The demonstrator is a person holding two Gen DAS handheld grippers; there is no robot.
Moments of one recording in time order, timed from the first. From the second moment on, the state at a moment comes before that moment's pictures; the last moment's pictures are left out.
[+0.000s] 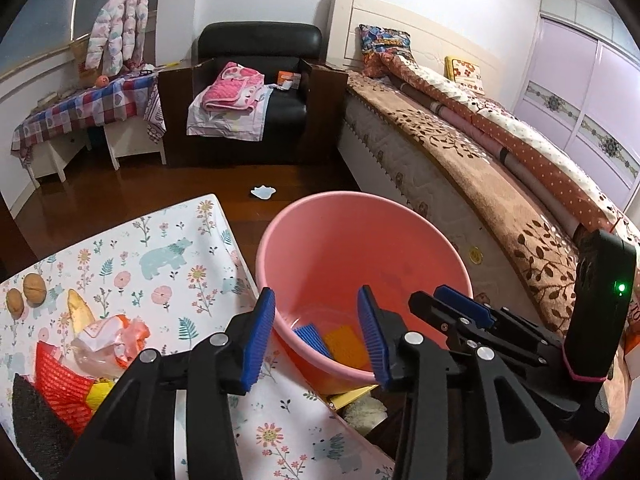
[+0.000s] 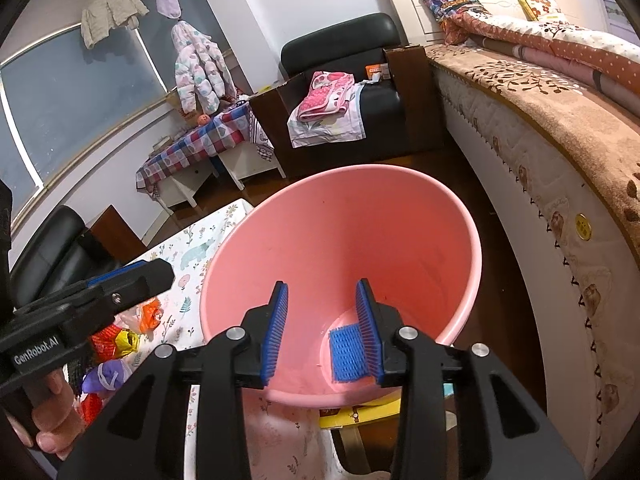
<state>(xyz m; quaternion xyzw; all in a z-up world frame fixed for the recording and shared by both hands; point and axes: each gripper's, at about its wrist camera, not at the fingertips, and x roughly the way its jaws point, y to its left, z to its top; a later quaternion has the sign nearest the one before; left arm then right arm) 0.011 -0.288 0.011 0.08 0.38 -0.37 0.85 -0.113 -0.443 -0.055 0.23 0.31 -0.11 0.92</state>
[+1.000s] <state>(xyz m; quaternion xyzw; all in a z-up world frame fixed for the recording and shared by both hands) -0.001 -0.149 0.054 0.02 0.34 -0.29 0.89 -0.118 -0.378 -0.016 0.16 0.29 -0.06 0.94</state>
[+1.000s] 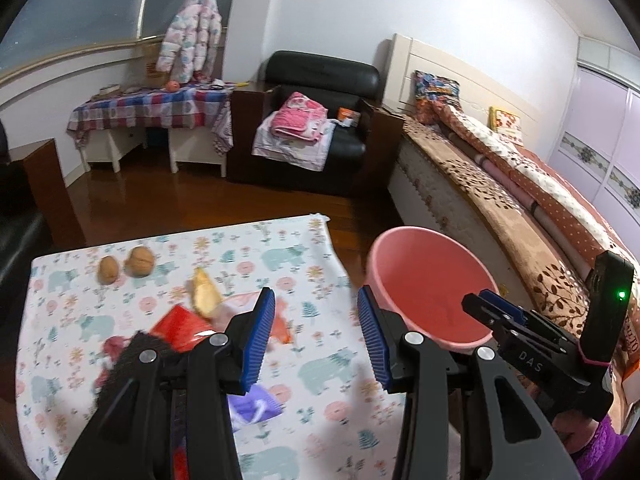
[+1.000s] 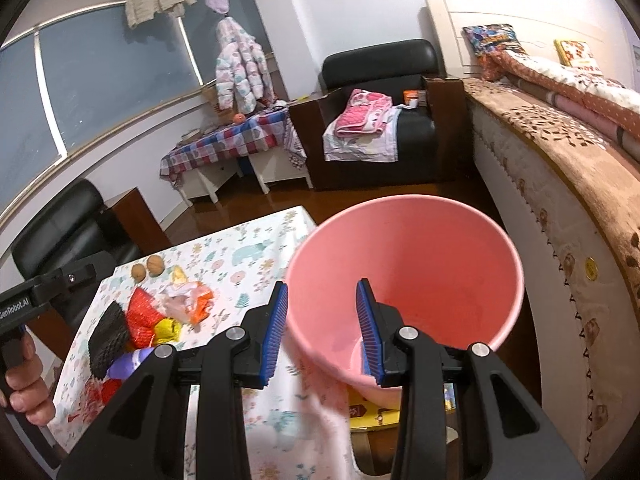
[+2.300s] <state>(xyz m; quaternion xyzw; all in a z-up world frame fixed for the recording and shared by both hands) -0.031 -0.005 0.031 0.01 0.36 -0.14 0.92 -0.109 -0.259 -0.024 0.10 0.34 0.07 0.93</state>
